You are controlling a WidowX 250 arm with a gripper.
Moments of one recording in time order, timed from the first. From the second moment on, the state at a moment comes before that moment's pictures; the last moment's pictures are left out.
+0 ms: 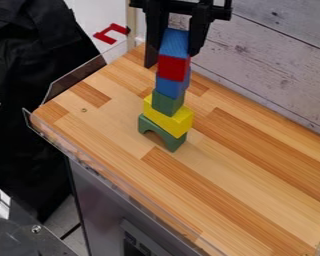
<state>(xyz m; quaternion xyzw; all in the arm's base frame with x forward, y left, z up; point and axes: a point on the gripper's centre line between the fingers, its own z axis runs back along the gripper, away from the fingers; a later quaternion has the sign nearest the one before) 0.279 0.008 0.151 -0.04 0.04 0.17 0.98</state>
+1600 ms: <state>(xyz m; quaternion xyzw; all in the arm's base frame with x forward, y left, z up) 0.285 -0.138 0.117 -0.03 0.02 -0.02 1.00</state>
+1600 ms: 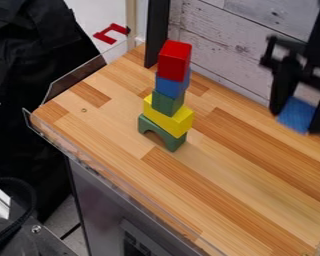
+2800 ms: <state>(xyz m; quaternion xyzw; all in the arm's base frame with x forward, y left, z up) 0.274 -0.125 0.028 -0.02 0.03 0.01 1.00</state>
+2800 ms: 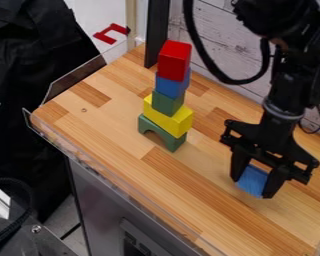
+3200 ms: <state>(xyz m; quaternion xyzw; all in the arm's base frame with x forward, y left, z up) 0.272 -0.125 0.017 -0.03 0.05 0.01 1.00</state>
